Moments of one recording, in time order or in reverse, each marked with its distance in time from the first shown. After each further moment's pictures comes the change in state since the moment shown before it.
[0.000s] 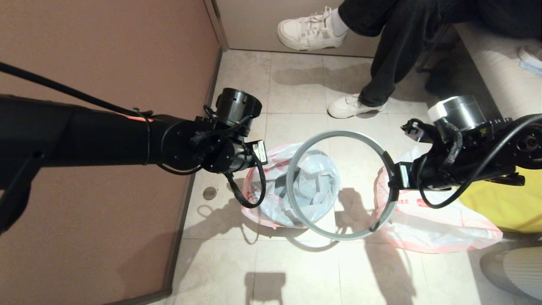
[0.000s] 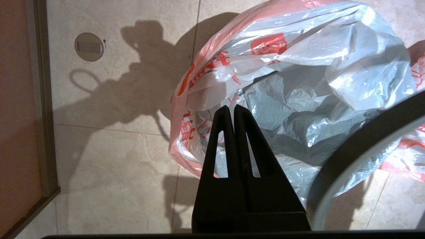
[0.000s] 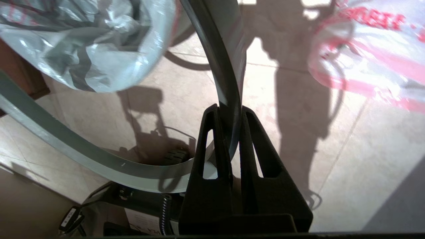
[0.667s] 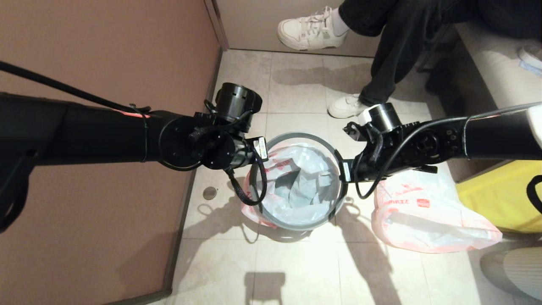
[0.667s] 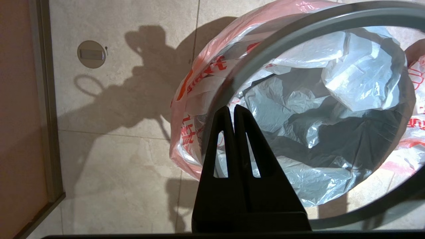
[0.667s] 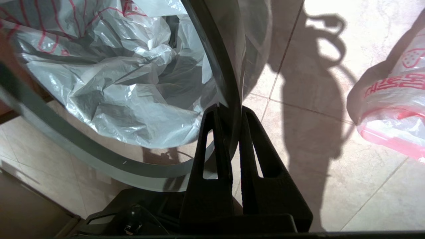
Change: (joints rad) left arm -0.008 -0.002 -0.019 0.003 0.013 0.028; right arm 0.149 0.305 -0.336 -0.001 -0.048 -0.001
